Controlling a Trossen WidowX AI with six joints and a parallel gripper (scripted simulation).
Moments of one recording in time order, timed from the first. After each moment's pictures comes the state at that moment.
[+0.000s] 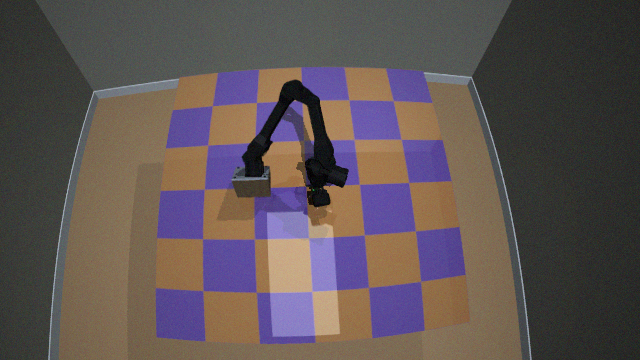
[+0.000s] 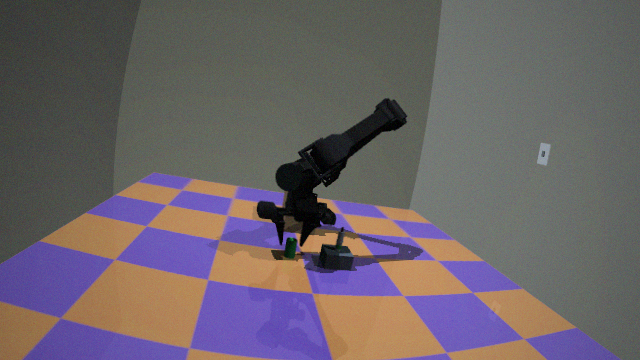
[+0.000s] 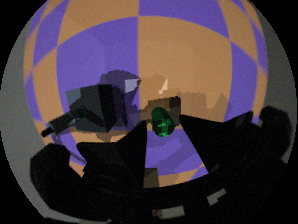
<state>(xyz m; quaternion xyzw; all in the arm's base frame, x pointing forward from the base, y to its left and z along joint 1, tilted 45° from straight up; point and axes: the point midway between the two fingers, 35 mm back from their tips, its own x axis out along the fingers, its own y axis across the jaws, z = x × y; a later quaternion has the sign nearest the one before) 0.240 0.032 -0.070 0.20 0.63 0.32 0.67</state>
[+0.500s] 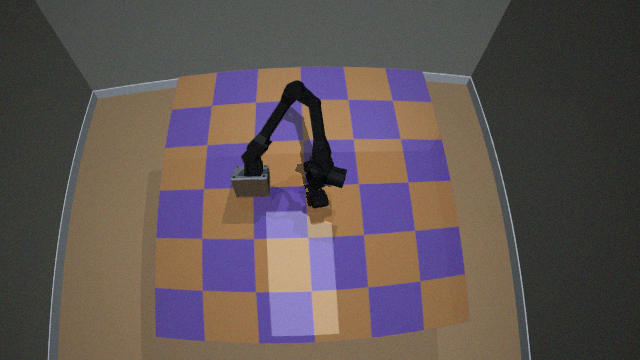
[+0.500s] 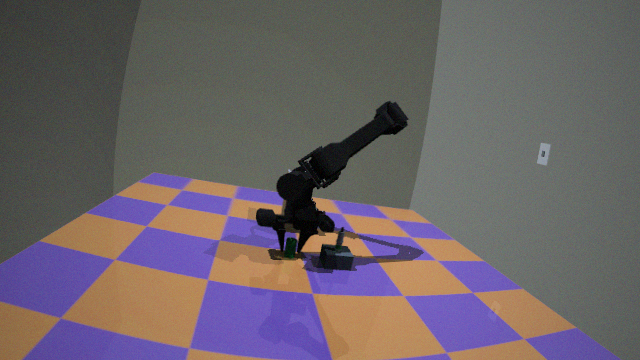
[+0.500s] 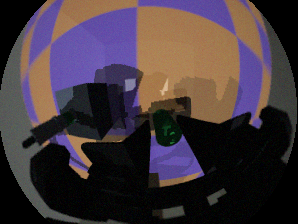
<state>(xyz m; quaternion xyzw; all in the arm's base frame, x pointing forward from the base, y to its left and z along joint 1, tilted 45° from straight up) 0.238 0.046 -0.083 0.20 0.63 0.33 0.67</state>
